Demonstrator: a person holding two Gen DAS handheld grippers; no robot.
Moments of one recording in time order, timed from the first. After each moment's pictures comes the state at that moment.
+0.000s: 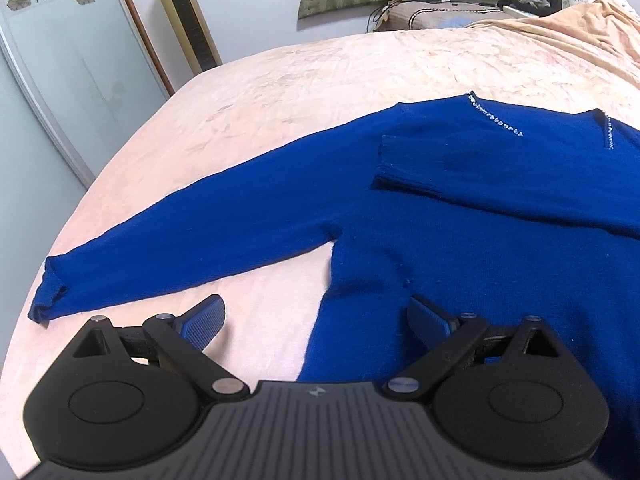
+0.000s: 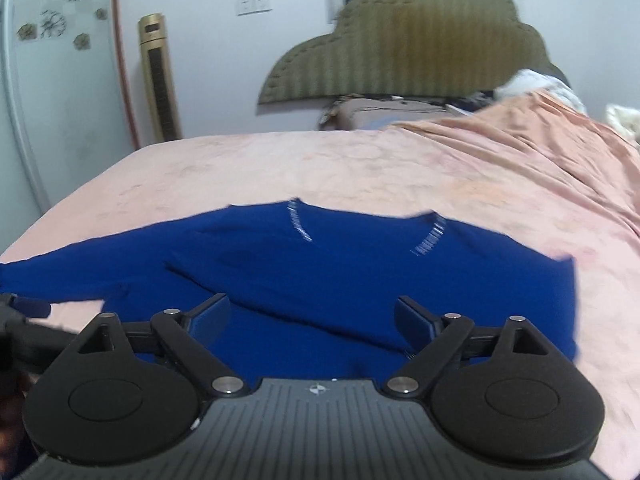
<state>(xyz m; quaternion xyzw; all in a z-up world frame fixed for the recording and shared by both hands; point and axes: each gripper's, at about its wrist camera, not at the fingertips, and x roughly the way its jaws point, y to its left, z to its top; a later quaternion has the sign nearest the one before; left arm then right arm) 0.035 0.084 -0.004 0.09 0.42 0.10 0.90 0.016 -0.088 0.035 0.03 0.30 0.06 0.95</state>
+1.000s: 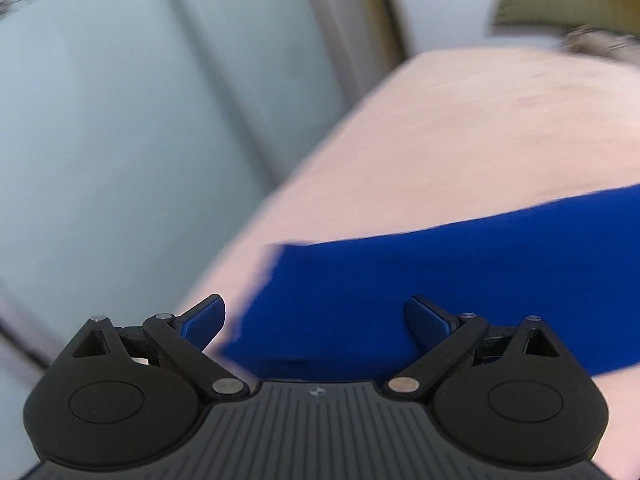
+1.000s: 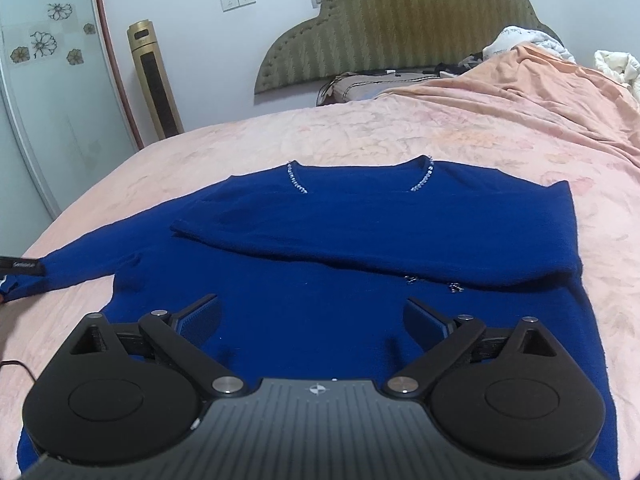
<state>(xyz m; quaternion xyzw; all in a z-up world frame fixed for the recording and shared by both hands) 0.064 0.359 -0.028 0.07 0.38 0.33 0.86 -0.002 -0.099 0.003 0.08 0.32 0.08 0.94</state>
